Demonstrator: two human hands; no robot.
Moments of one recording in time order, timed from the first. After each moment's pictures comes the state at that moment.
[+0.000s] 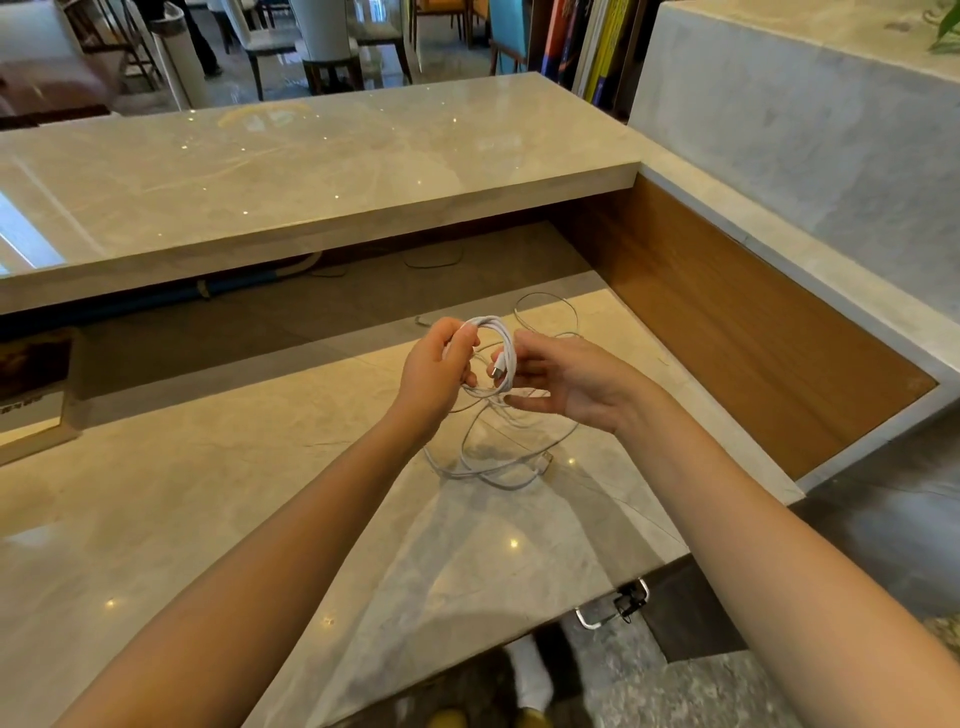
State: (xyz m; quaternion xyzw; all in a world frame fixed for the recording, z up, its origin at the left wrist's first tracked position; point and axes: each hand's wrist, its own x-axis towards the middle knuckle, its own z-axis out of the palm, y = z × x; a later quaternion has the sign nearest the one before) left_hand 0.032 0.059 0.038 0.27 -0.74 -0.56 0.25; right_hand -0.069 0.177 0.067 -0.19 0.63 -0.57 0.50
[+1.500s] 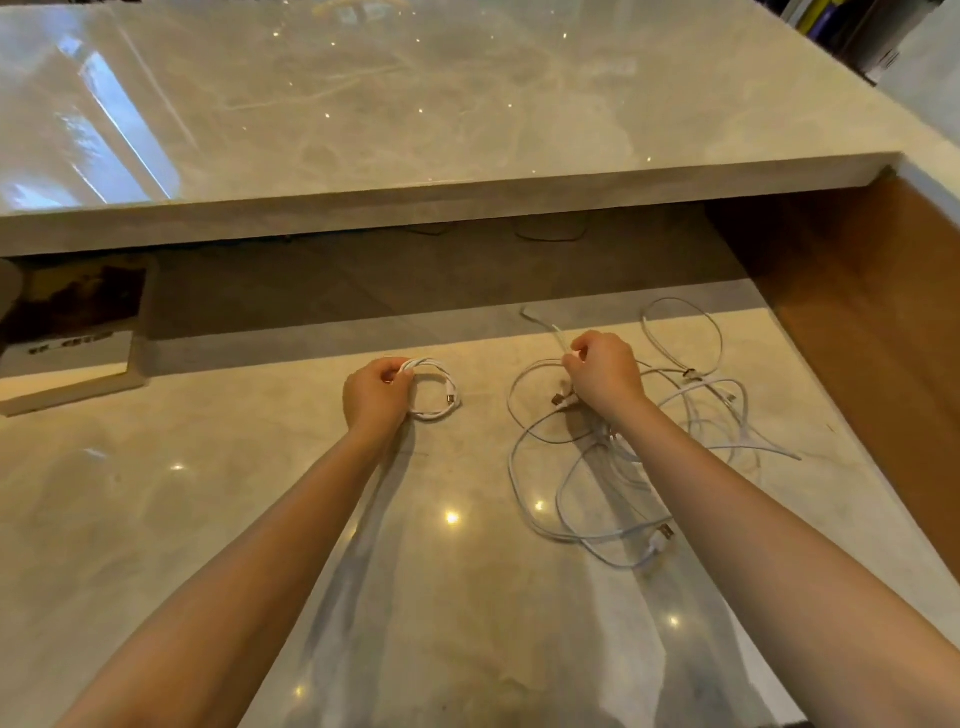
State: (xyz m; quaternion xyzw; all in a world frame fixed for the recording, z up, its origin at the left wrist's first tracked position) left_hand 0.084 -0.118 -0.086 0.59 -0.65 -0.42 0.24; right_hand -0.125 0.009 -0.056 -0.33 0.91 -0.22 0.15
